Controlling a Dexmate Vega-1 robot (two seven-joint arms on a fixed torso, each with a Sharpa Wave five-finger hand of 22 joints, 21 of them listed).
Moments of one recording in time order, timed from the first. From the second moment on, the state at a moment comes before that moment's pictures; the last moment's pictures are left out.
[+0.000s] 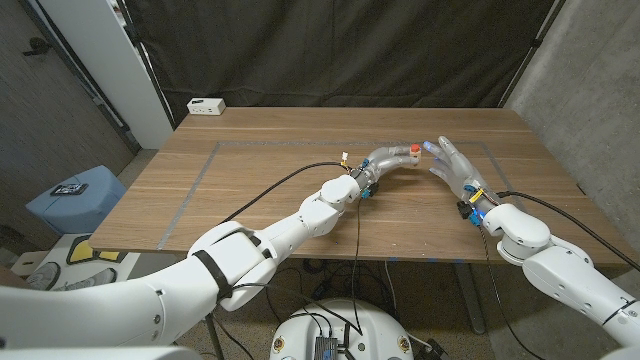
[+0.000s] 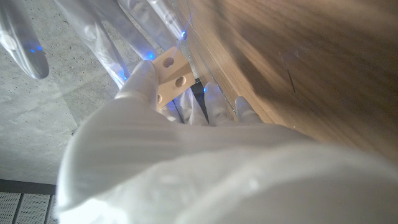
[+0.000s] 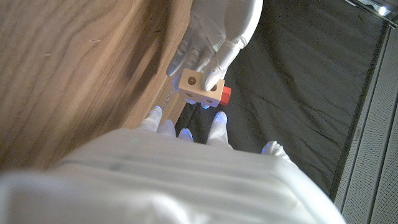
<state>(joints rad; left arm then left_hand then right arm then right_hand) 0.43 -0.07 0.79 -0.66 -0.29 -0.40 -0.11 0.97 0.08 0.32 -0.15 0.19 0.84 -0.20 0.20 0.19 0.82 -0.19 0.22 0.45 0.48 -0.04 0.21 0.18 0.14 0.16 0.20 0.18 -1.31 -0.83 -0.16 -1.90 0.62 0.08 -0.14 0.10 0.08 0.15 0.06 0.29 0.29 -0.16 0.17 0.18 -0.17 0.03 0.19 0.18 -0.17 0.13 0.20 0.20 0.01 0.13 0.19 0.17</state>
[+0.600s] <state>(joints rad) 0.43 -0.08 0.79 -0.65 -0.29 -0.40 -0.10 0.97 0.08 0.33 -0.15 0.19 0.84 -0.20 0.20 0.19 0.82 -0.19 0.22 0.45 0.48 -0.04 0.20 0.18 0.14 0.16 0.20 0.18 -1.27 -0.83 -0.18 -1.87 0.63 0.09 -0.12 0.10 0.08 0.15 0.06 0.29 0.29 -0.16 0.17 0.18 -0.17 0.03 0.19 0.18 -0.17 0.13 0.20 0.20 0.01 0.13 0.19 0.17</state>
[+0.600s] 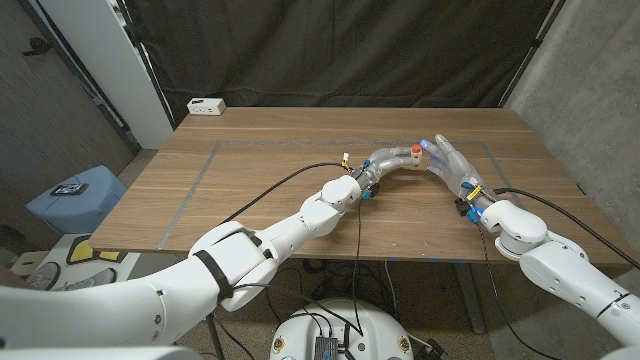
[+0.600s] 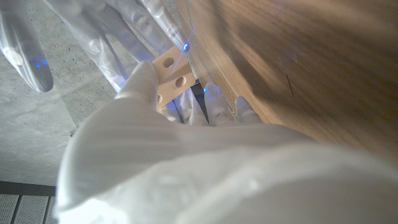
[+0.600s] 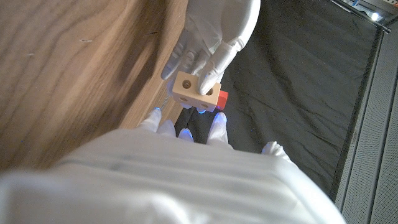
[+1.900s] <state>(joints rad) 0.45 -0.06 0.80 -0.71 -0.28 -0.38 -0.09 0.95 0.08 0.34 -0.15 0.19 0.83 -0.21 0.20 0.19 0.82 -0.19 0.22 0.45 0.49 -0.05 0.20 0.18 0.14 0.16 0.20 0.18 -1.26 -0.84 -0.20 -1.87 0.63 0.10 -0.10 0.09 0.08 0.14 0.07 0.29 0.30 -0.16 0.18 0.18 -0.17 0.03 0.19 0.18 -0.17 0.13 0.20 0.20 0.01 0.13 0.19 0.17</state>
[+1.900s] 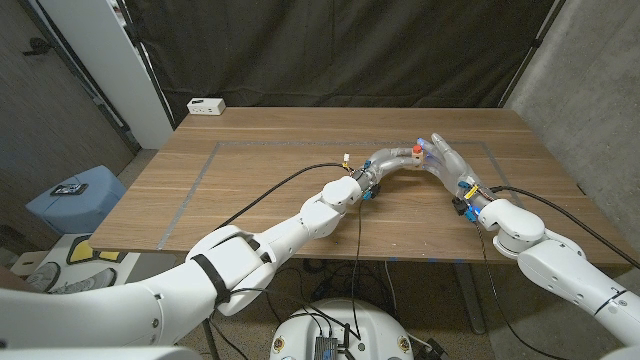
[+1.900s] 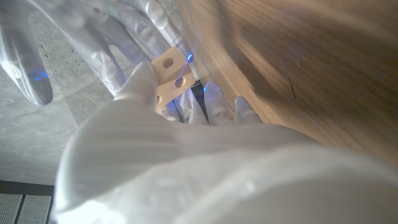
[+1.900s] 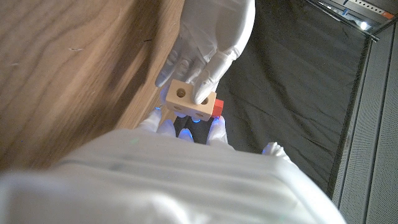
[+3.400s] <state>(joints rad) 0.43 -0.08 0.79 -0.65 -0.30 -0.39 -0.11 0.93 0.07 0.34 -0.15 0.19 0.84 -0.20 0.21 0.19 0.84 -0.19 0.22 0.45 0.50 -0.05 0.20 0.18 0.14 0.16 0.20 0.18 -1.28 -0.84 -0.20 -1.90 0.63 0.09 -0.12 0.09 0.08 0.14 0.06 0.29 0.32 -0.16 0.18 0.17 -0.17 0.03 0.19 0.18 -0.17 0.13 0.20 0.20 0.00 0.13 0.19 0.17</state>
